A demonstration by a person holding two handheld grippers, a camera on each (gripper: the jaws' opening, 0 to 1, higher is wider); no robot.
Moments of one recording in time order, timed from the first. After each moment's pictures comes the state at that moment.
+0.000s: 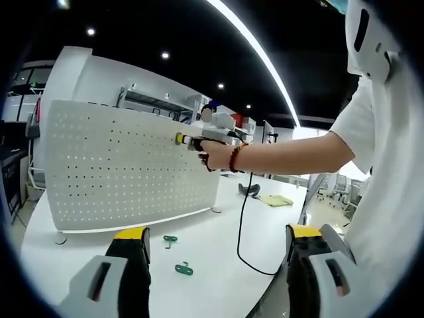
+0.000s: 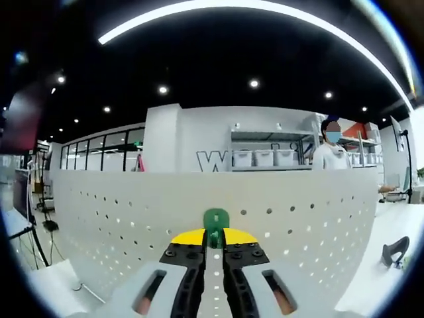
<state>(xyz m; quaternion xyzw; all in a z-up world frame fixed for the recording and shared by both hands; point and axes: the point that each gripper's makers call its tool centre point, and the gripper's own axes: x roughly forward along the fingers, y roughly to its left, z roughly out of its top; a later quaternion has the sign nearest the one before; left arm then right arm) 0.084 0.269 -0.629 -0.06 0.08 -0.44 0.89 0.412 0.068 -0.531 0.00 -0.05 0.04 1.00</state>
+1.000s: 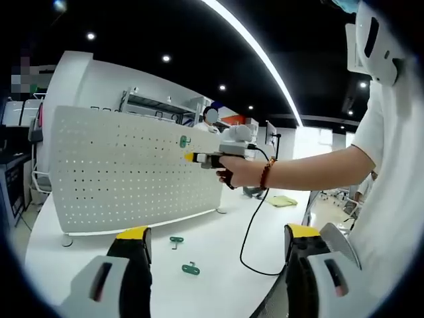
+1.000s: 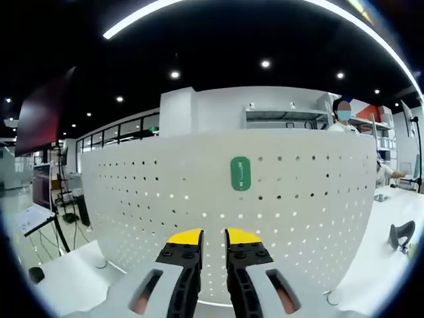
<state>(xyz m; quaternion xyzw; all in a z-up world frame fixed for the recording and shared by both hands) 0.087 0.283 -0.631 -0.06 0.07 -0.42 0.90 0.348 0.099 -0.582 0.01 0.01 0.11 0.99</state>
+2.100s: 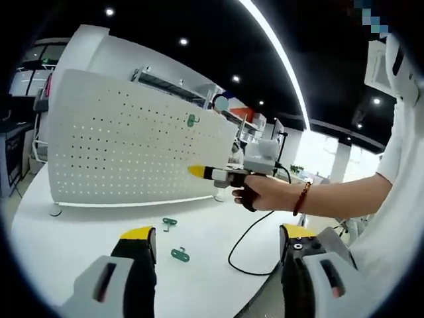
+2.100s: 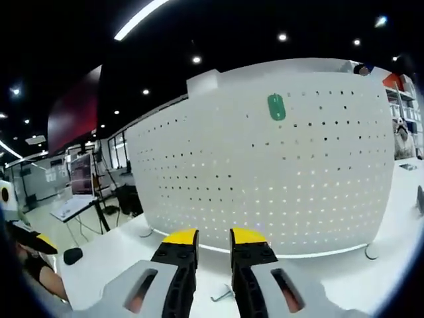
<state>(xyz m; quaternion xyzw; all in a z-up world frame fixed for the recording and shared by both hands) 0.095 0.268 -0.663 -0.10 0.14 -0.42 0.89 0.282 0.138 -0.667 0.06 0.08 0.22 0.97</state>
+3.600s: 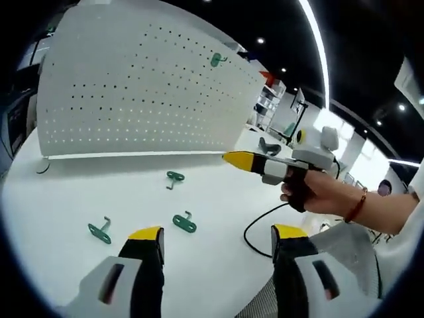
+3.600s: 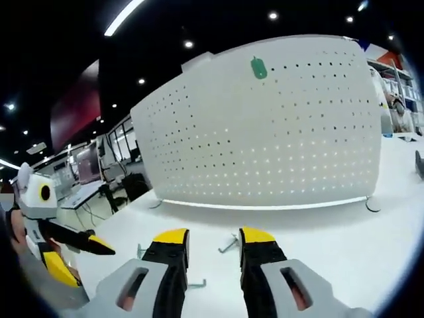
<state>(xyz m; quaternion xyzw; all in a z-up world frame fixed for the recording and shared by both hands) 0.131 0.237 -0.748 -0.10 0.30 -0.38 0.87 0.224 0.126 -0.727 0.09 0.14 0.23 0.96</state>
